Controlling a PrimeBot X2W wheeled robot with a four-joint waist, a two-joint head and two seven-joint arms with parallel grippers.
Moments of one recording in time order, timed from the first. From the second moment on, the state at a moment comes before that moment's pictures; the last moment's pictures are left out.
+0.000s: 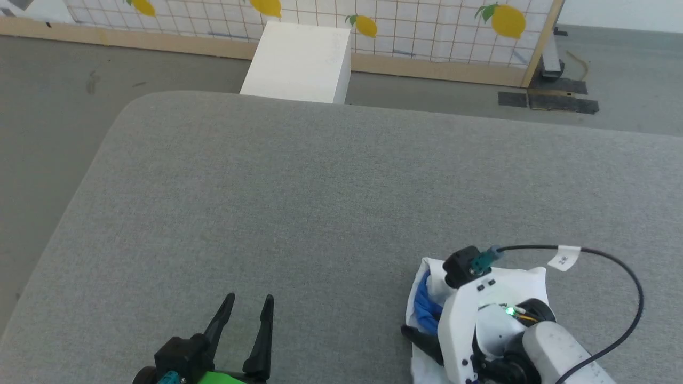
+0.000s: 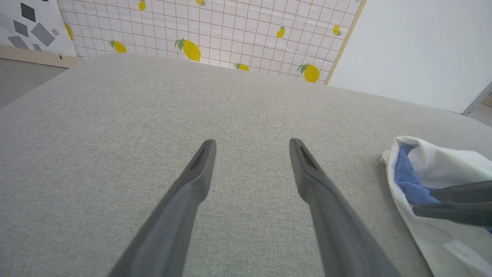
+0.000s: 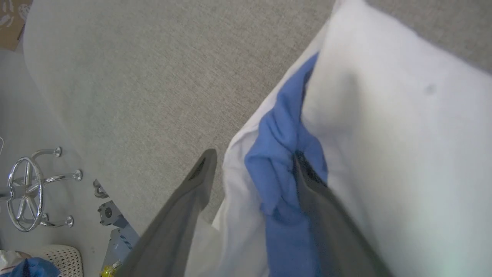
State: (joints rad) left arm 0.11 0.25 -0.36 0.02 -0.44 0.06 -0.25; right arm -0.23 -0.16 0.41 0.26 0.50 0.13 0.72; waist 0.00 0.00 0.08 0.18
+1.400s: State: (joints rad) left arm 0.13 0.24 -0.33 -0.03 -0.36 0.03 -0.26; right arm 0.03 -0.14 -0.11 0.07 0.52 0.13 0.82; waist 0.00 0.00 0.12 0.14
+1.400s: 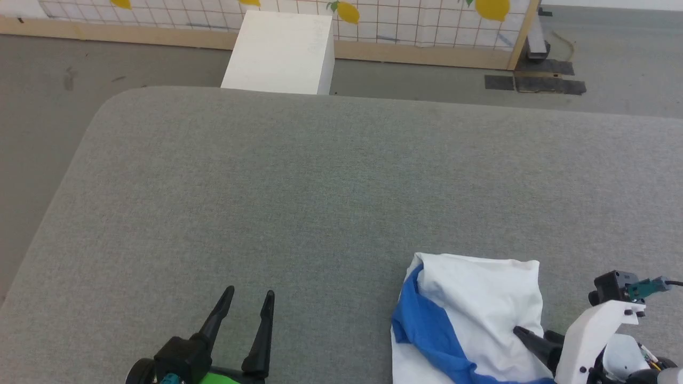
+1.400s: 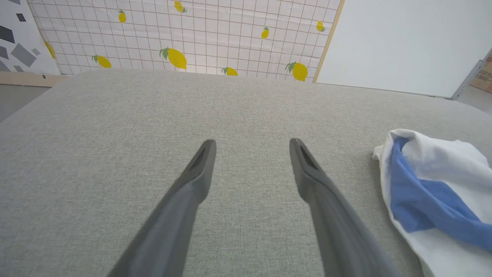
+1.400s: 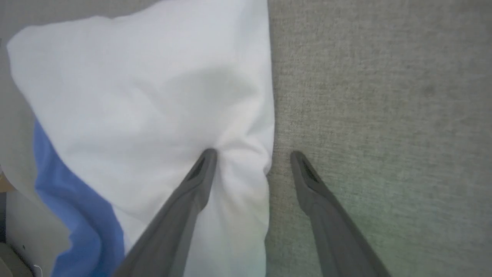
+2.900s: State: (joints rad) left arm 0.08 0.25 -0.36 -0.07 -0.34 0.03 -0.25; right arm -0.22 -0.47 0.18 0.04 0.56 0.13 0.69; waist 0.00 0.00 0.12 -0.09
